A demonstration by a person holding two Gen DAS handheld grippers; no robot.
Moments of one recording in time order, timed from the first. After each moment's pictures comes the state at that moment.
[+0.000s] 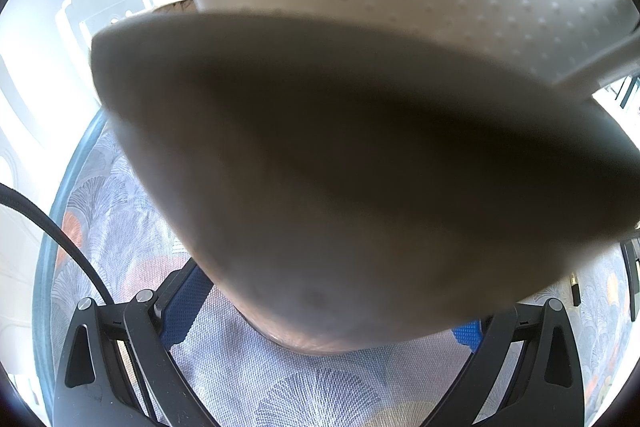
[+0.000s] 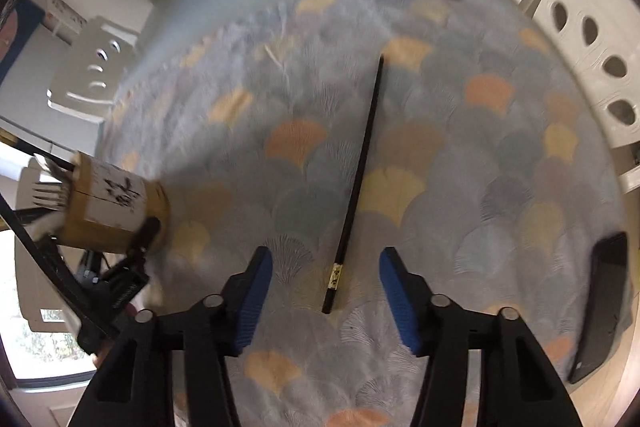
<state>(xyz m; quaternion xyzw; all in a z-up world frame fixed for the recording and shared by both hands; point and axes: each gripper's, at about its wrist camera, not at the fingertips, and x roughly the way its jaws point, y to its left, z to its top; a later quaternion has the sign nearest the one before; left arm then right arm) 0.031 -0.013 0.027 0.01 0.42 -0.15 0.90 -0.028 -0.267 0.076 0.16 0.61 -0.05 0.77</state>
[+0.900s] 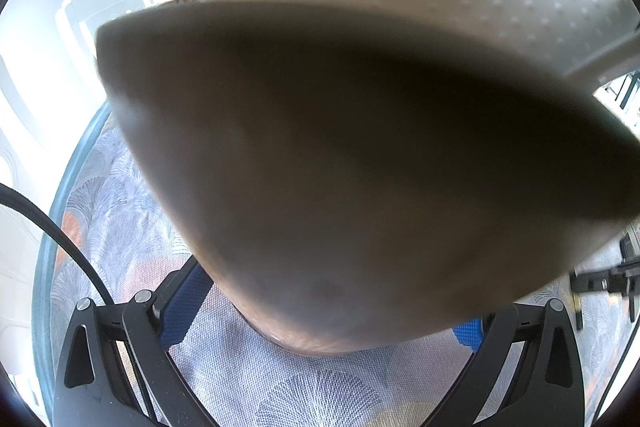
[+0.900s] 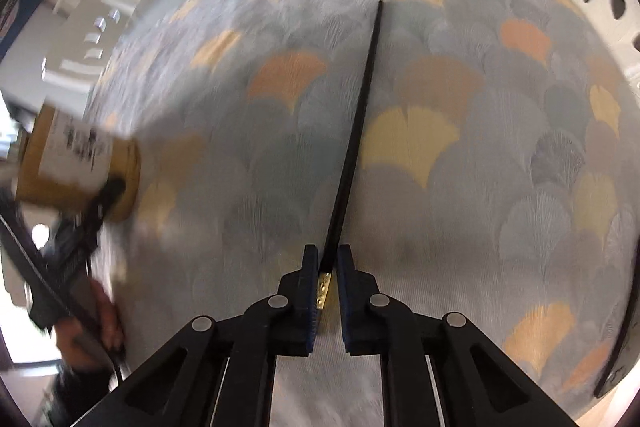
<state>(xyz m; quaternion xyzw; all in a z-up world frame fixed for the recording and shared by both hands) 0.030 -0.011 0.028 0.01 0.42 -0.15 0.90 -0.049 -0.267 0.031 0.15 0.63 0.00 0.76</state>
